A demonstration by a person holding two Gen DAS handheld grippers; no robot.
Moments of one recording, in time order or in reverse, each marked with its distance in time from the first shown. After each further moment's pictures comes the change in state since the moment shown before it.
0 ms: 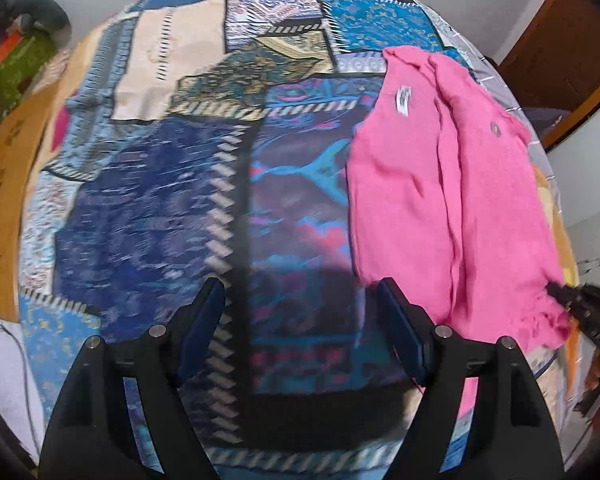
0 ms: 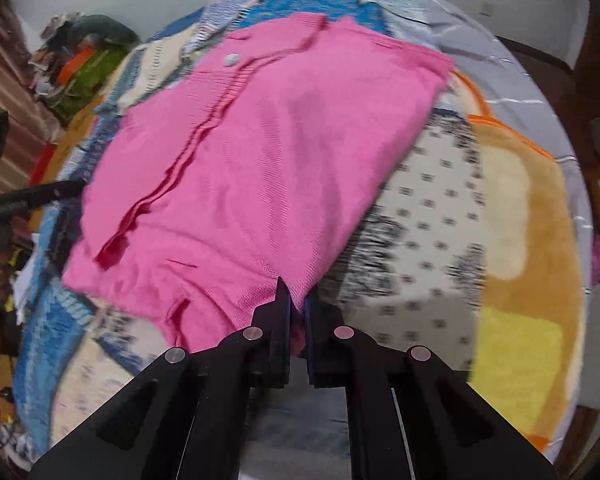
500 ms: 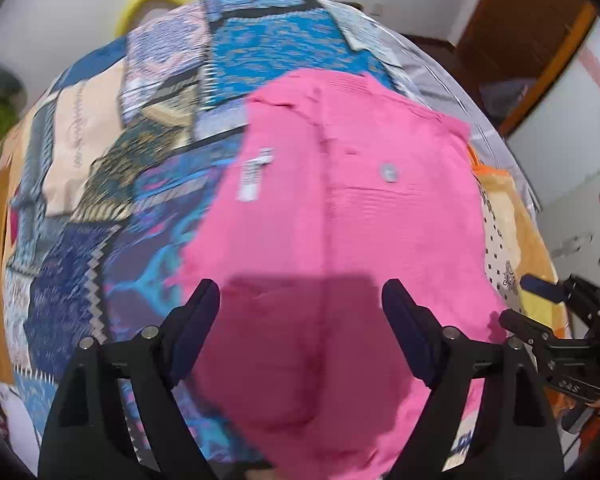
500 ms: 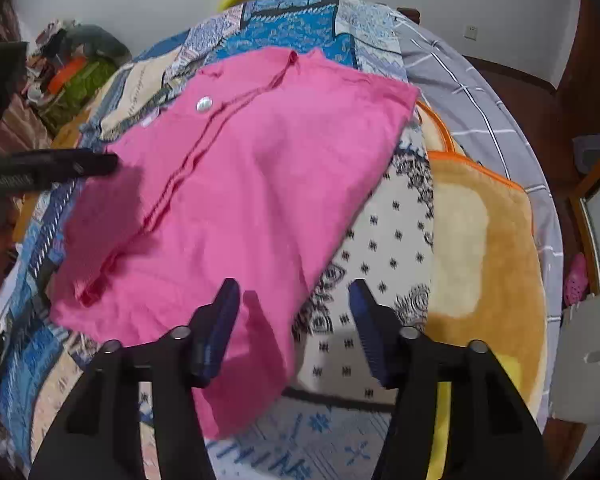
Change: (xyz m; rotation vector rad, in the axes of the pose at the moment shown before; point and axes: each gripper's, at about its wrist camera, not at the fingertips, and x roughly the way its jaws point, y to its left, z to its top) left arm 0.012 -0.128 0.047 0.208 -0.045 -0.011; right arm -0.020 -0.017 0.011 -0.007 -0.097 -0.037
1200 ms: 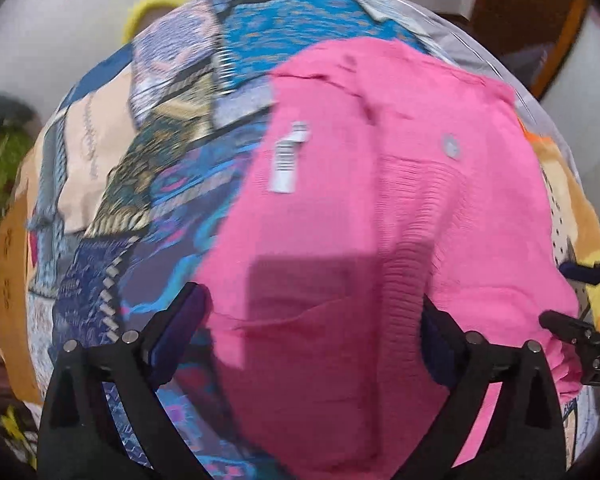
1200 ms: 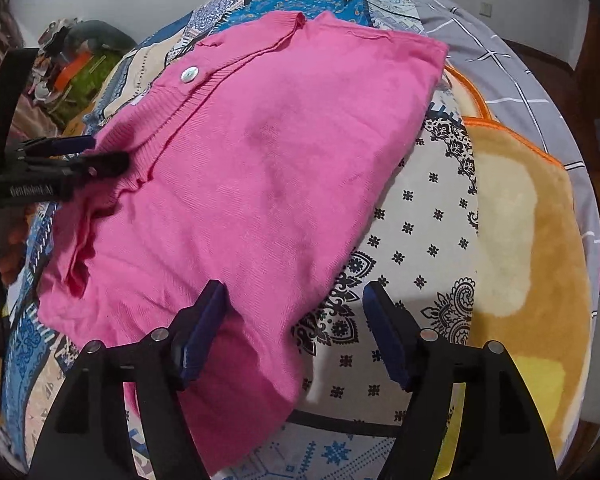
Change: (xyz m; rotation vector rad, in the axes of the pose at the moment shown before) left arm 0.028 0.032 -0.007 0.039 0.015 0.147; right arm 0.034 -0.004 -0.007 0.014 0.067 0.071
